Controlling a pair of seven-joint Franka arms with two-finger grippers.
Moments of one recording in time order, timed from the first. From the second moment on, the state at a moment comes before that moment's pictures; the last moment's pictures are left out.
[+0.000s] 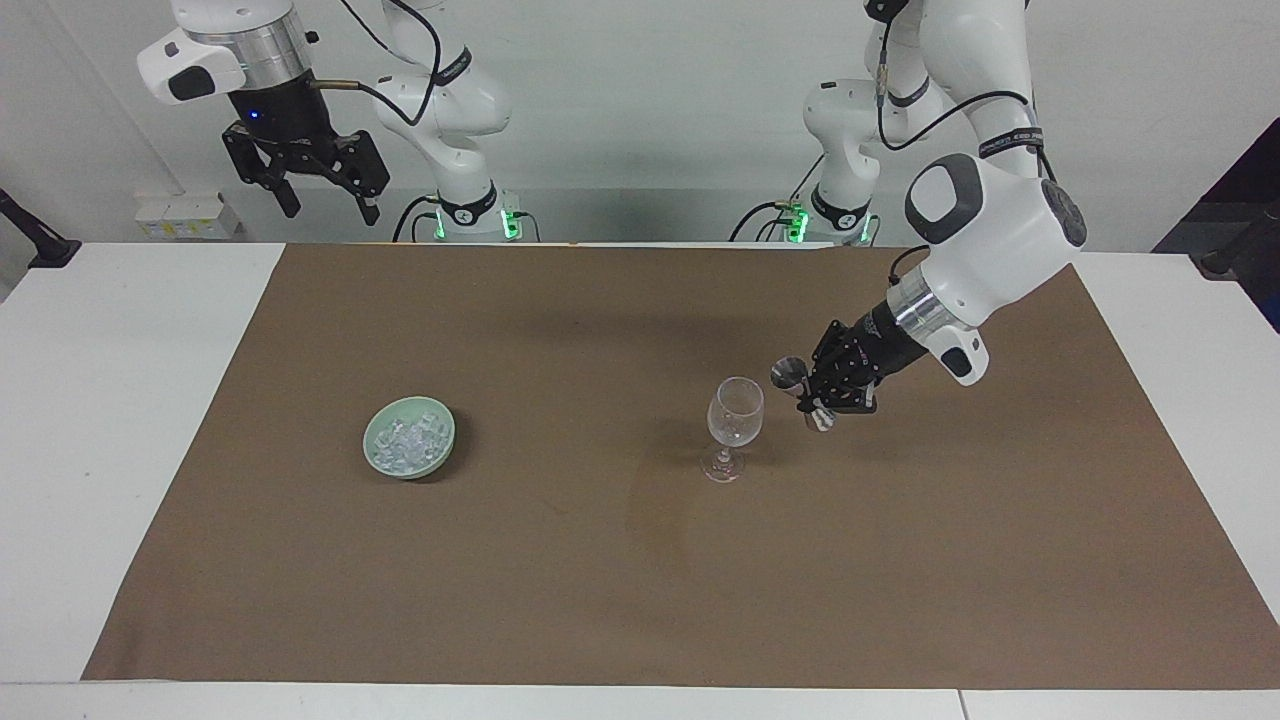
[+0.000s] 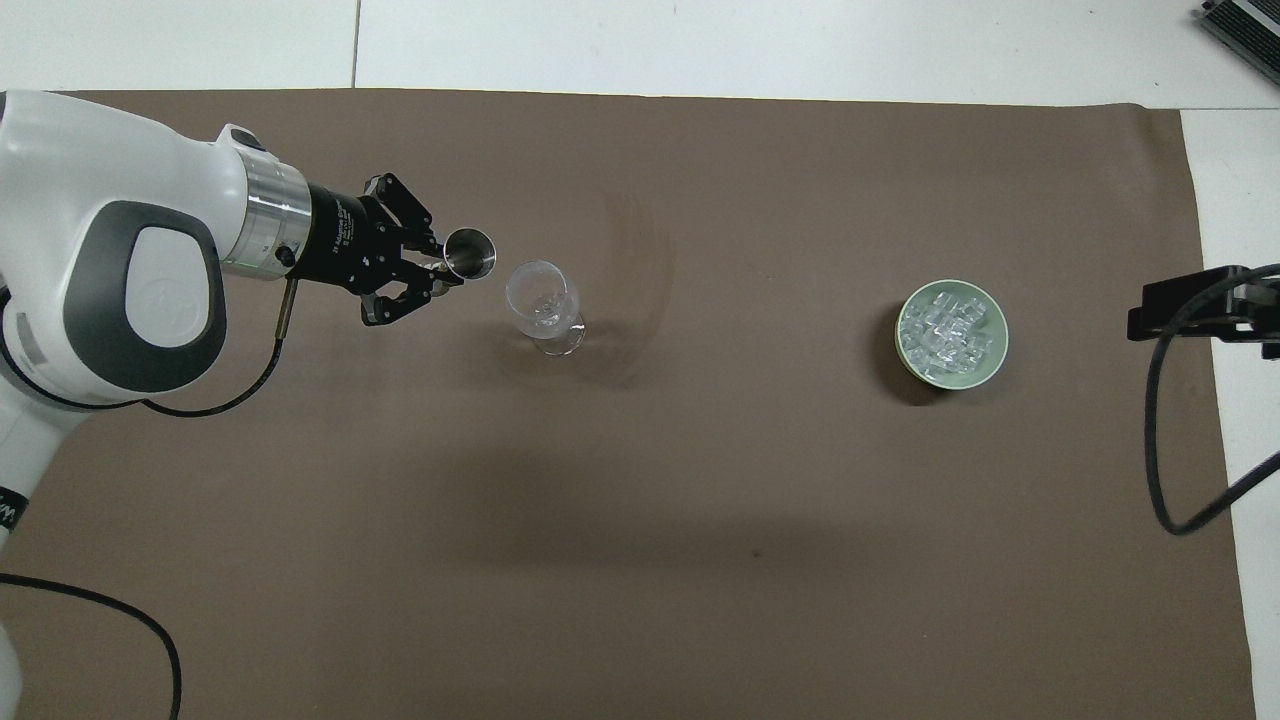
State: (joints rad) left arm -0.15 0.22 -0.12 -1.70 -0.53 2.06 -1.51; right arm -0.03 -0.04 0.07 -1.43 0.00 1.44 0.19
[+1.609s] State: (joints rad) left arm -0.31 0.22 -0.13 -1.69 -0.11 2.16 -1.55; right arm -0.03 -0.04 0.07 -1.43 0.00 1.44 0.19
